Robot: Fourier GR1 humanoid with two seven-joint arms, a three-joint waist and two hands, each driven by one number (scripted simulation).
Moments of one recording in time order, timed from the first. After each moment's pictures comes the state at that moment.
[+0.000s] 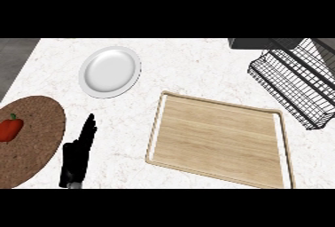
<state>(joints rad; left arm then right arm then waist) 0.08 0.11 -0.11 -1.43 -0.05 0.21 0.04 -0.61 -0.72 -0.31 -1.52 0.67 0.20 0.87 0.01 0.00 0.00</state>
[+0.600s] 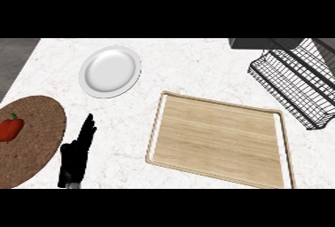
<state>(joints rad) 0.08 0.11 -0.09 -1.42 -0.05 0.19 0.03 -0.72 -0.63 -0.29 -1.13 0.75 -0.03 0.72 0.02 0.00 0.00</state>
